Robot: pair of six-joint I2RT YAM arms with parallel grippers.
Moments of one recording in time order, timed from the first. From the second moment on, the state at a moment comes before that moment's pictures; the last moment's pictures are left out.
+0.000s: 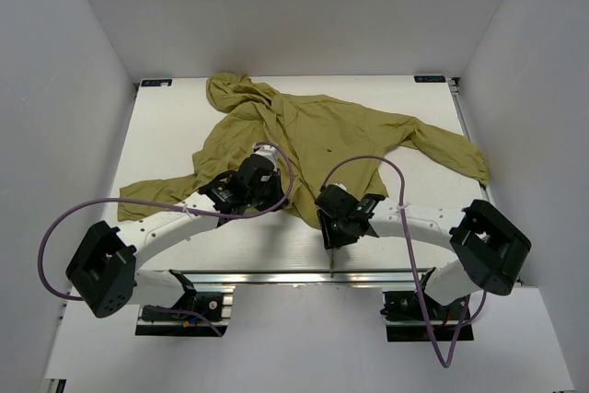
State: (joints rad) left arm -0.77 1.30 0.82 -0.26 -0.04 -0.64; right arm 0.96 1.47 0.77 -0.49 0.07 0.63
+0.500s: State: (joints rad) left arm -0.77 1.30 0.82 -0.26 -0.01 -0.64; right arm 0.94 1.41 0.72 -0.47 0.01 0.63
